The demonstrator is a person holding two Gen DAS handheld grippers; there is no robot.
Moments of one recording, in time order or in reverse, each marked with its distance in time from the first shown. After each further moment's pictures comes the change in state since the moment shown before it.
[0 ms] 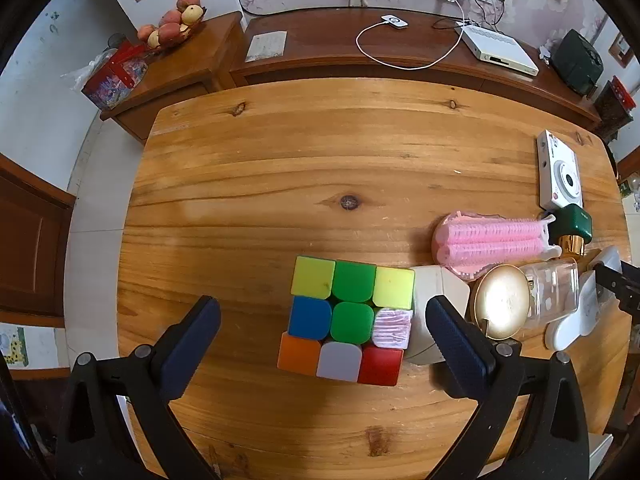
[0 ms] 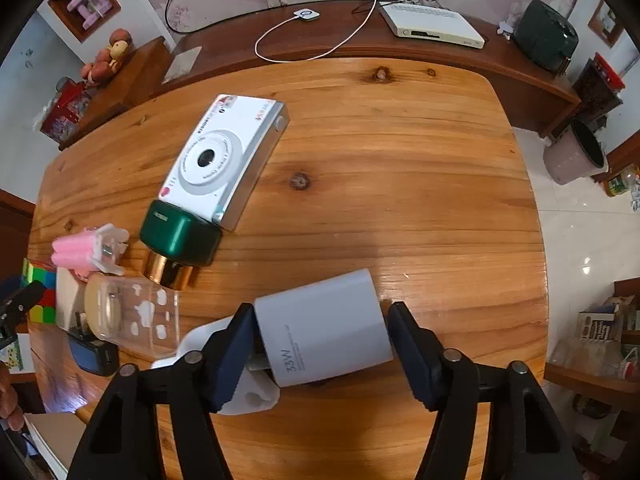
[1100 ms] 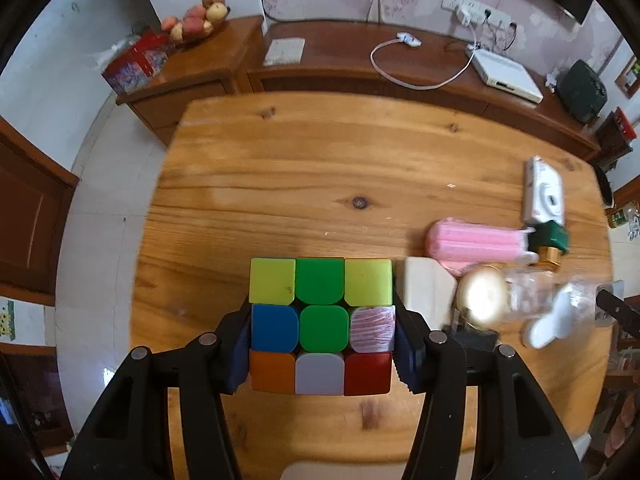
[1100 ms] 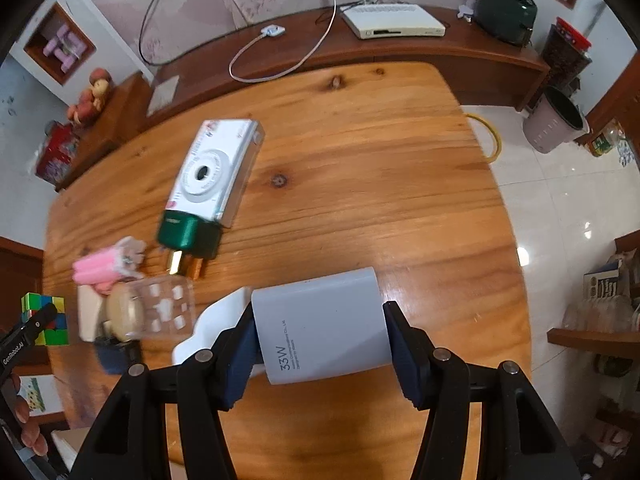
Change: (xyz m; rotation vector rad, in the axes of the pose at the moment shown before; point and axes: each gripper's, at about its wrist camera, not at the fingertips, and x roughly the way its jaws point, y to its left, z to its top) left arm -0.045 0.017 -0.016 -0.087 -0.046 -0.025; right arm -0.040 -0.019 -0.025 0.153 -0.046 0.025
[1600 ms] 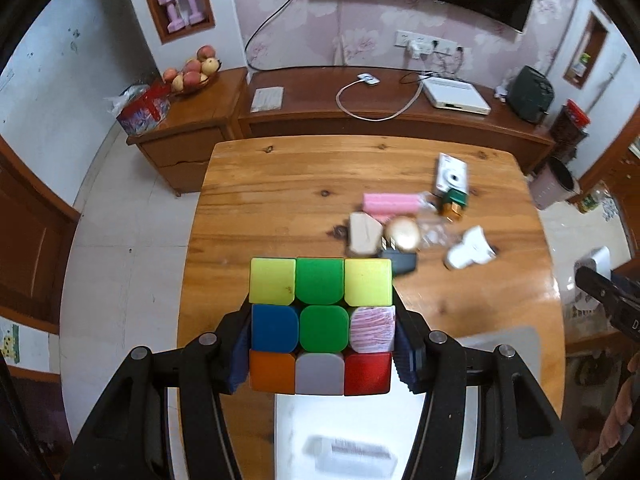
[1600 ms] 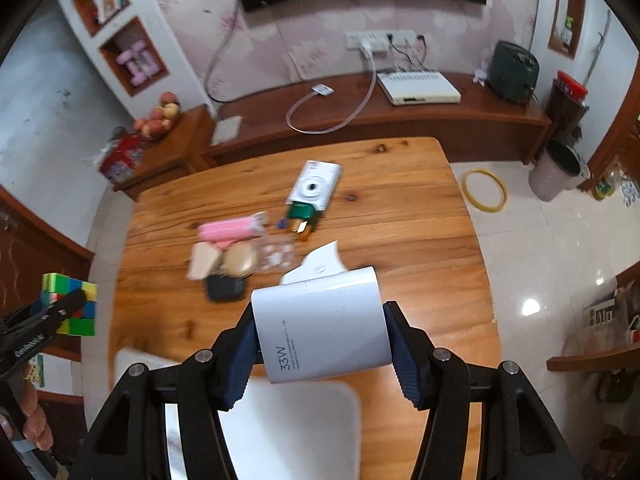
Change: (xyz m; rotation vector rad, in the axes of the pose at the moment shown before) left arm -0.150 0.000 -0.087 0.093 -0.137 -0.065; right arm -0.163 0.044 -0.098 -0.106 -0.204 0.084
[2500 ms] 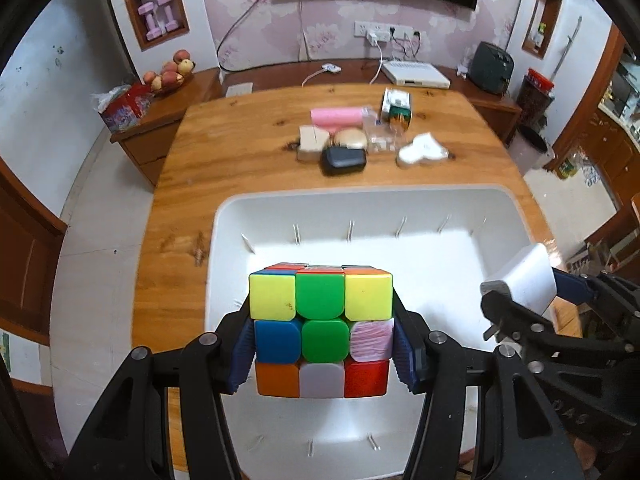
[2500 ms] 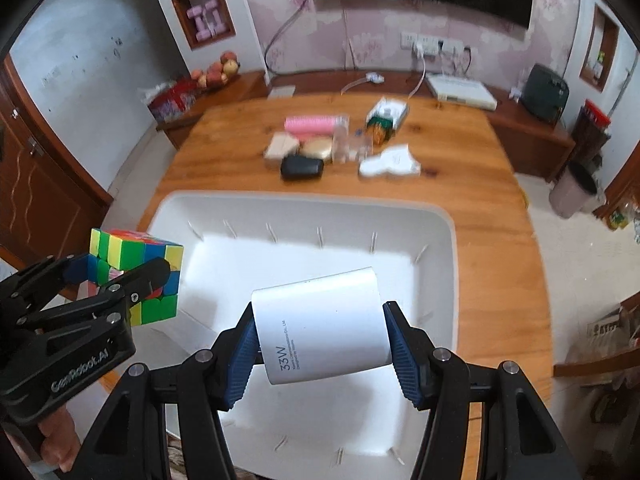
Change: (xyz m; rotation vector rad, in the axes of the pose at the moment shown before) left arm 0.010 -0.041 -0.142 0.089 -0.048 -0.034; right arm -0.006 0.069 -0.165 -0.164 0.007 0.025
